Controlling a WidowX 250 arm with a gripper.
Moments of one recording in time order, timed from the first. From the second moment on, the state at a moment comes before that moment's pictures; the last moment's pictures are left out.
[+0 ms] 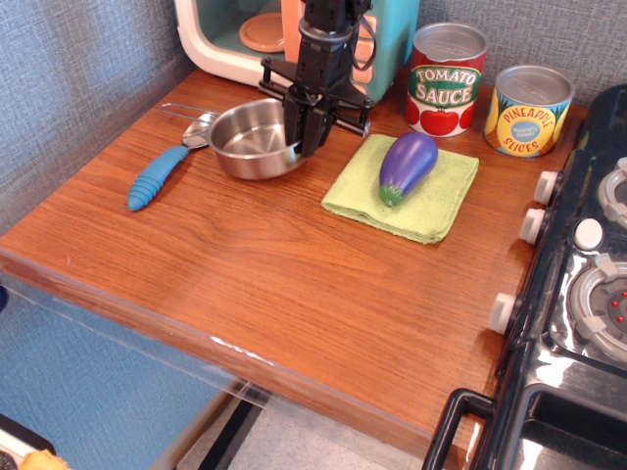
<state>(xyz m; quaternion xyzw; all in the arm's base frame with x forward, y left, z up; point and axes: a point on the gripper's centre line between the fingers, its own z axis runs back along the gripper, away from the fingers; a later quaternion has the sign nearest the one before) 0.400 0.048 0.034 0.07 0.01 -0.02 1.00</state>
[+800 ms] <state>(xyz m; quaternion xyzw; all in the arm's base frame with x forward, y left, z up) 0.369 0.034 0.089 0.02 -0.07 -0.04 1.00</state>
